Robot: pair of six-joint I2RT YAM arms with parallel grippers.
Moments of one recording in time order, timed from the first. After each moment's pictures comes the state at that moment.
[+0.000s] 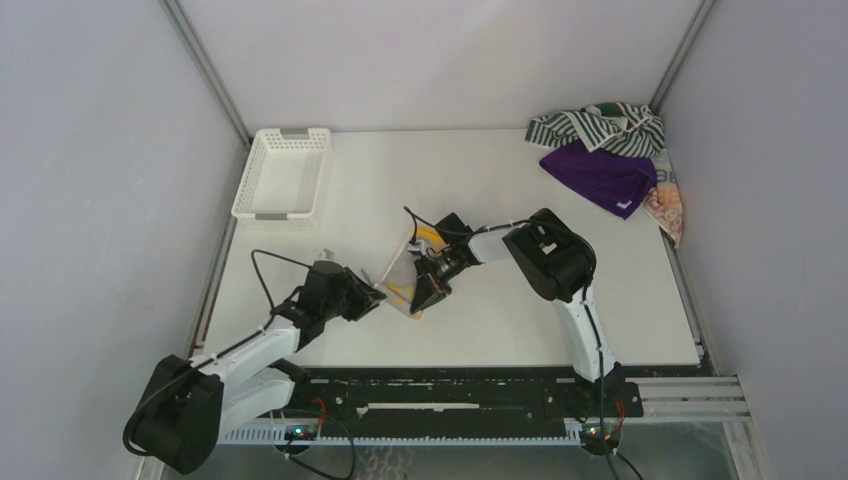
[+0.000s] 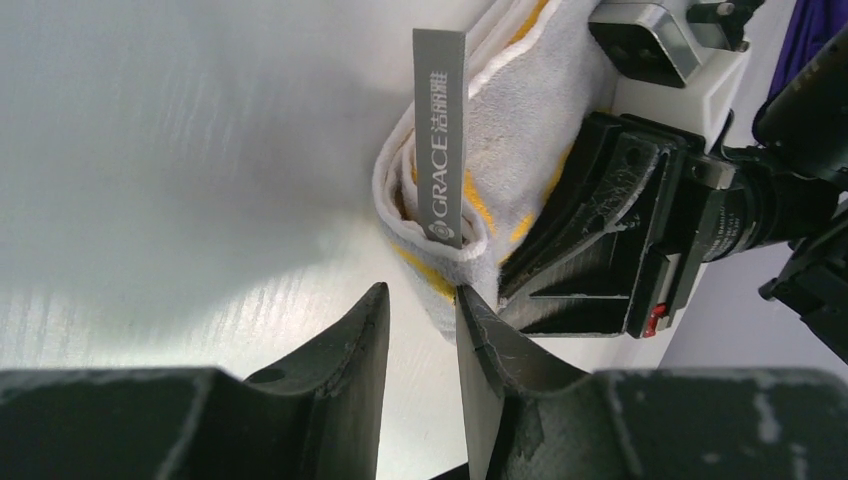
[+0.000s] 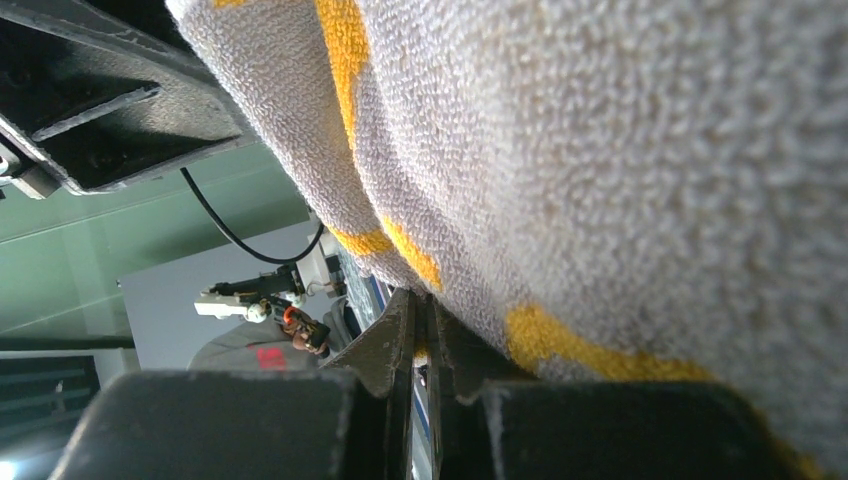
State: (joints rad) left arm -0.44 1.00 0.29 -0.04 0.09 -1.14; right arm 0.66 2.24 1.27 -0.21 -1.13 0.50
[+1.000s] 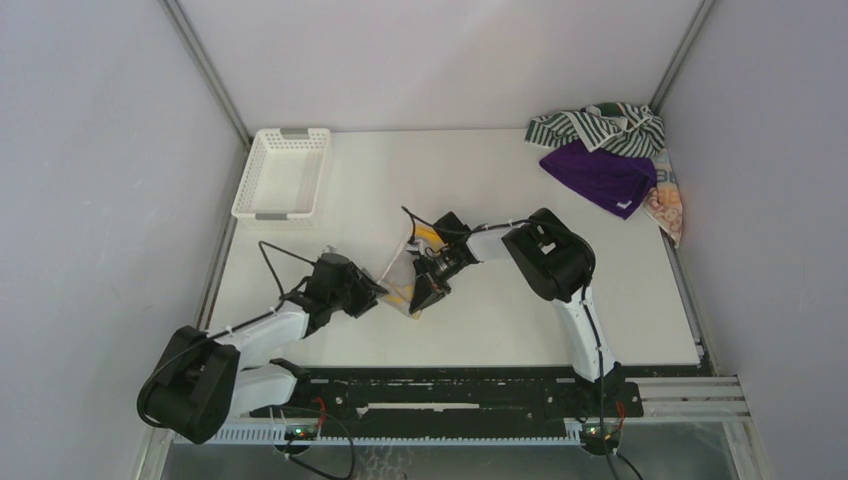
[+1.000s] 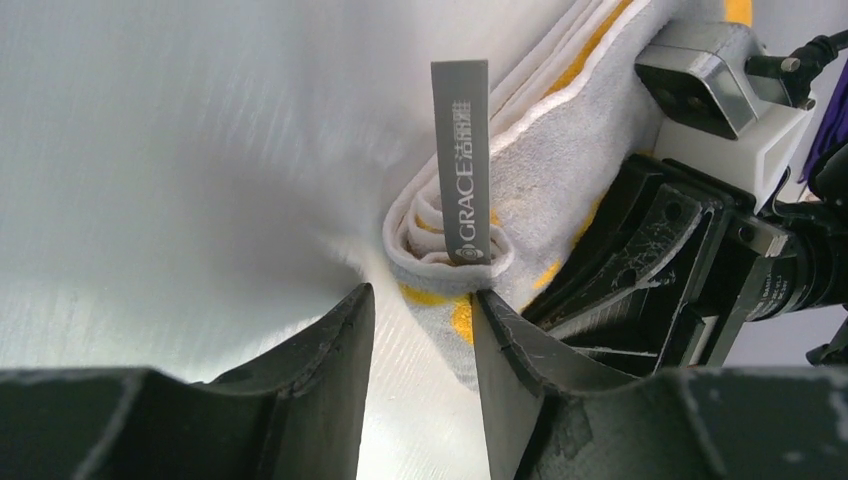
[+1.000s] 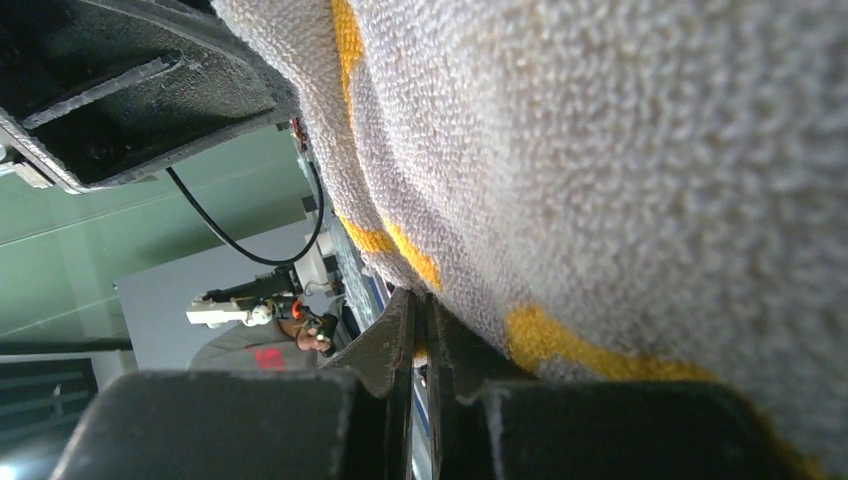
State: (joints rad) left arm -0.43 1.16 0.34 0.00 0.06 -1.13; right arm 0.67 2.24 1.29 -0.25 -1.11 0.49
